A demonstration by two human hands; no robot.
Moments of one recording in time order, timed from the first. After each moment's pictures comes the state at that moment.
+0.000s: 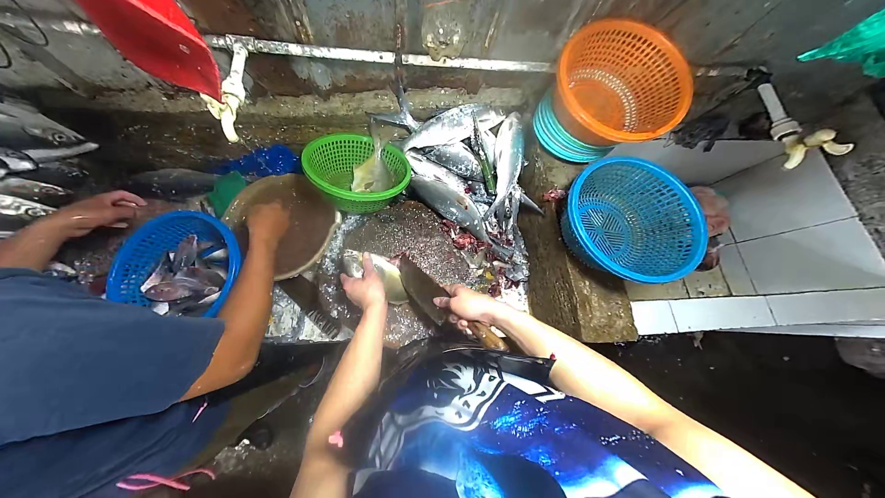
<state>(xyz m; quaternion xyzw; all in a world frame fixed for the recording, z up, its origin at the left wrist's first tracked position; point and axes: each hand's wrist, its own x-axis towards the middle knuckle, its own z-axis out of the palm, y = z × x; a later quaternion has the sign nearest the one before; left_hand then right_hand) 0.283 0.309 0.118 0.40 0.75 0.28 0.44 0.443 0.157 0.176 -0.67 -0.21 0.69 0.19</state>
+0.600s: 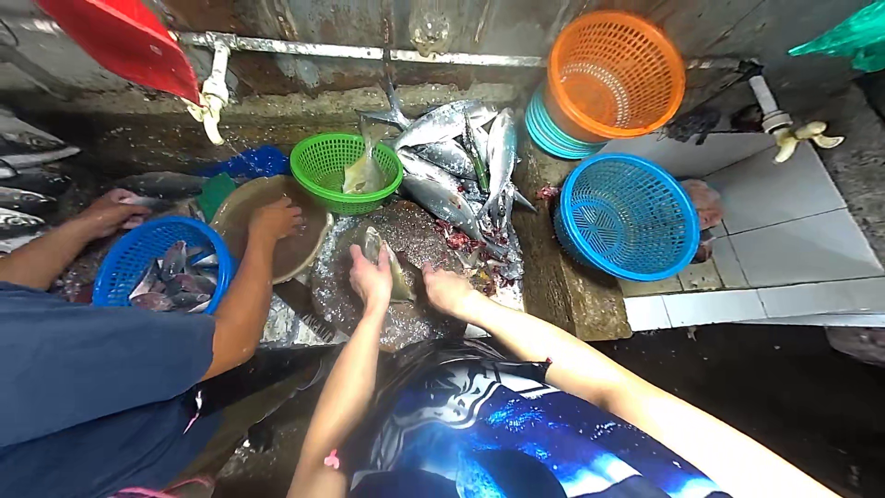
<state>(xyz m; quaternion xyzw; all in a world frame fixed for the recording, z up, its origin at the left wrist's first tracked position) 0.306 0.310 0.145 0.65 0.66 0.17 0.34 0.423 0.206 0.197 -0.79 -0.49 0.35 -0.11</state>
